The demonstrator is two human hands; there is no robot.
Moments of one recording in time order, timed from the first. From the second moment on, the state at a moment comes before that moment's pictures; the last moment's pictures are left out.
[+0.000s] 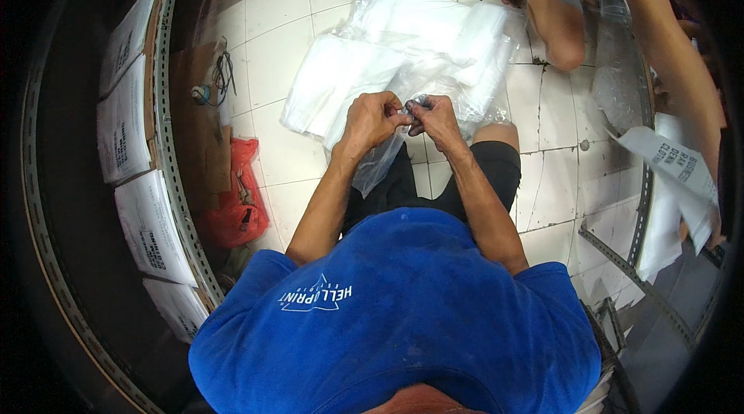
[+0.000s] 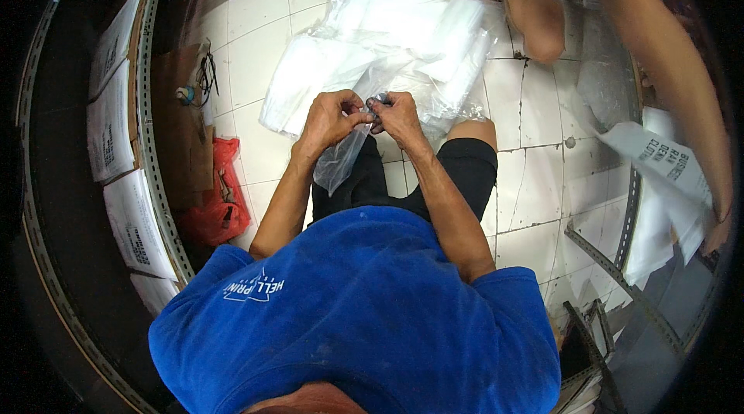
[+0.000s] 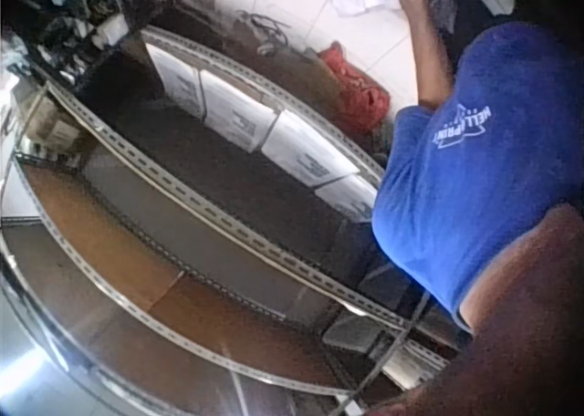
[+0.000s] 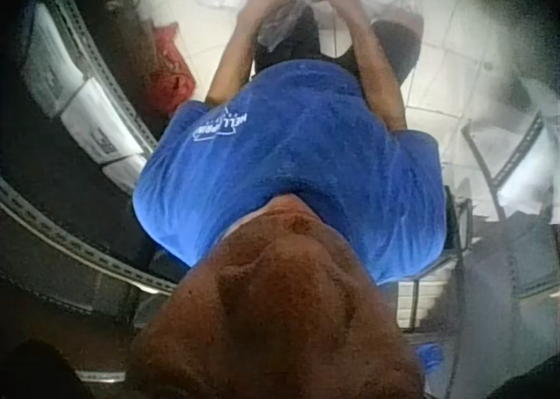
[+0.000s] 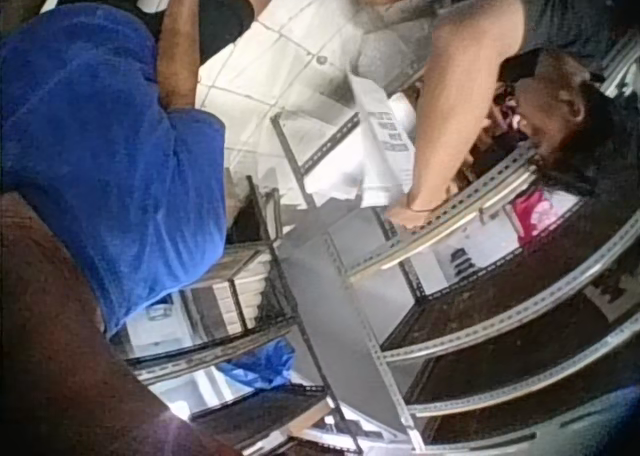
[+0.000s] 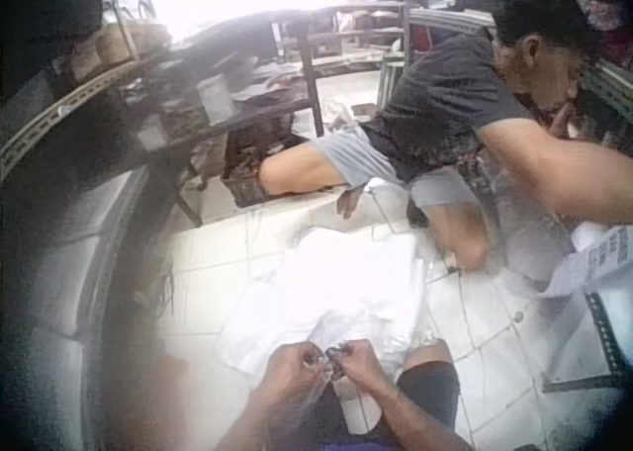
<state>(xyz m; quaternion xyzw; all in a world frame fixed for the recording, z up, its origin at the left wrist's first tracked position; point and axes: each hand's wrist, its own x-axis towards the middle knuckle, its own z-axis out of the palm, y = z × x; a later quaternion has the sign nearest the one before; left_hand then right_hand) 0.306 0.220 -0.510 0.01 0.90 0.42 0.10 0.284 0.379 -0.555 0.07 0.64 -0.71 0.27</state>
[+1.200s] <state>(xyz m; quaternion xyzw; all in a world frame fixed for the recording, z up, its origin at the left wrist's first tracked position) 0.289 0.077 -0.479 -0.14 0.65 0.71 -0.24 0.277 0.439 -0.591 0.01 0.89 -0.34 0.31</state>
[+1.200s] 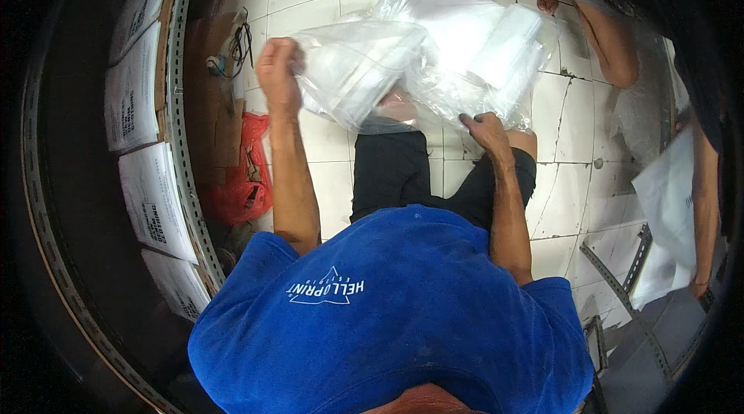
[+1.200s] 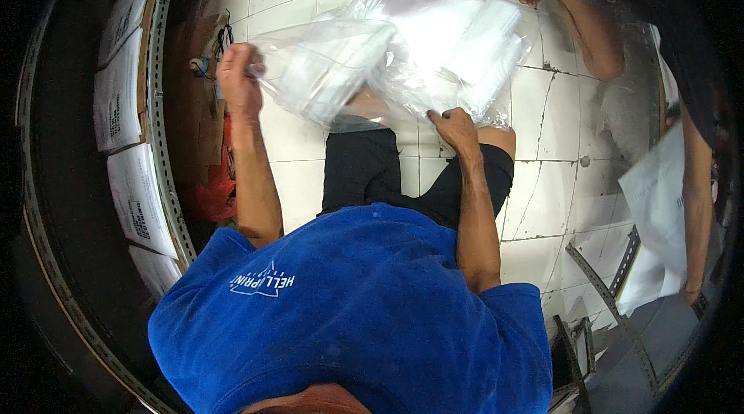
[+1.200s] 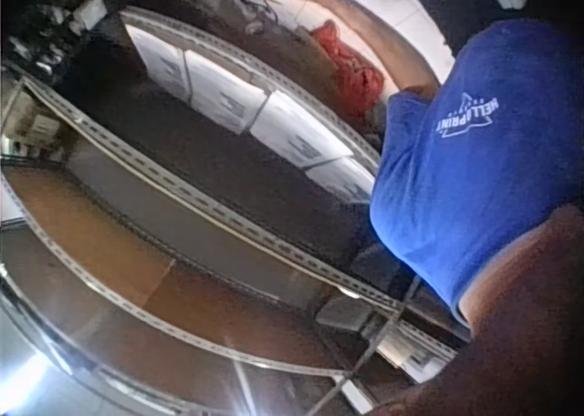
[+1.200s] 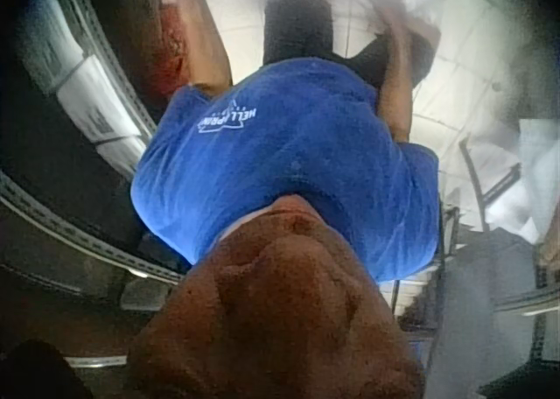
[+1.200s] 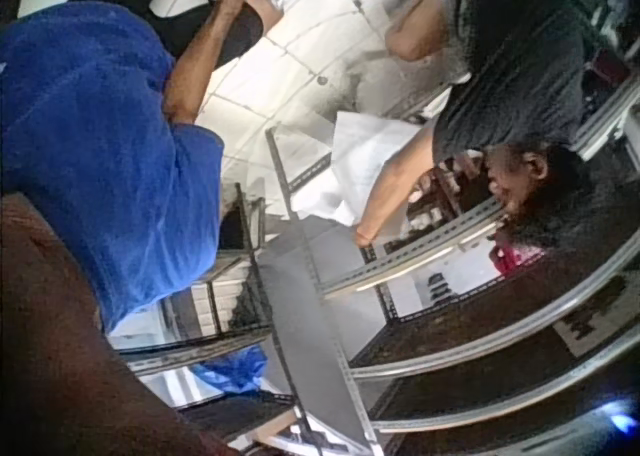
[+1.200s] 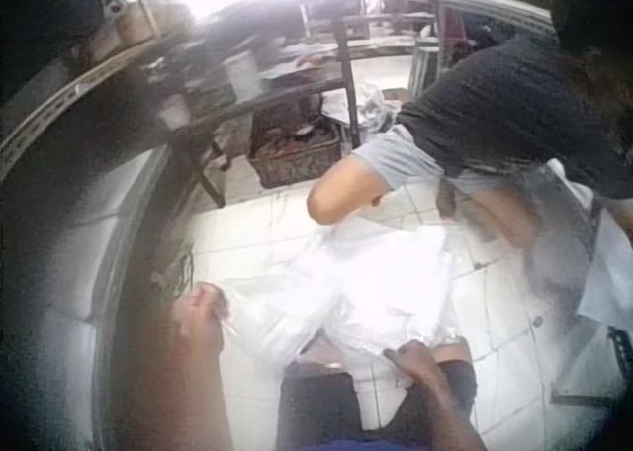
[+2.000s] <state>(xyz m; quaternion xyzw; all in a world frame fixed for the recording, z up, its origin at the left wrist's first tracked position) 0.325 0.131 -0.476 0.05 0.66 0.75 0.09 0.229 0.227 -0.695 0.06 0.82 -0.53 0.22</state>
